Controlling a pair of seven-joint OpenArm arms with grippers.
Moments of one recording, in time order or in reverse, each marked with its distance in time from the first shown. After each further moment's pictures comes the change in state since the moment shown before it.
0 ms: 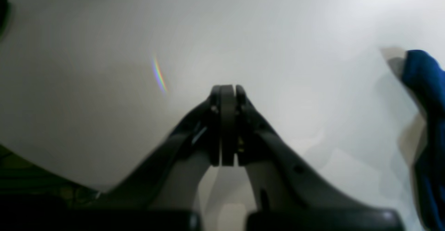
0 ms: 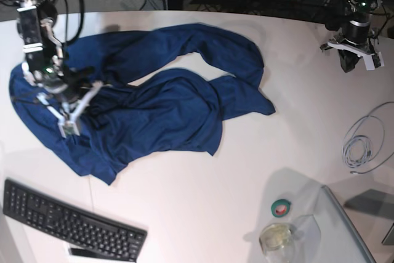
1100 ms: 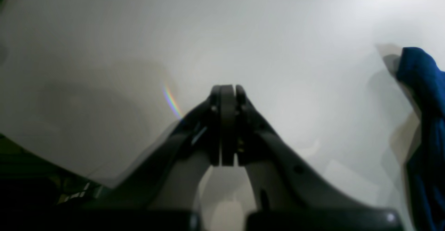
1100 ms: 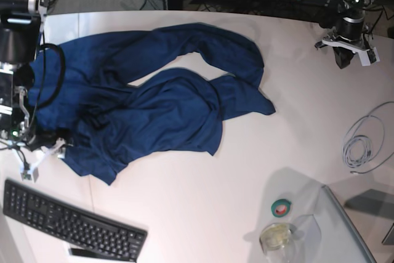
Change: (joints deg) left arm 0.2 2.9 -0.5 0.1 0.0 0.0 -0.4; right arm 19.4 1.0 12.9 -16.7 -0.5 0.2 -9.4
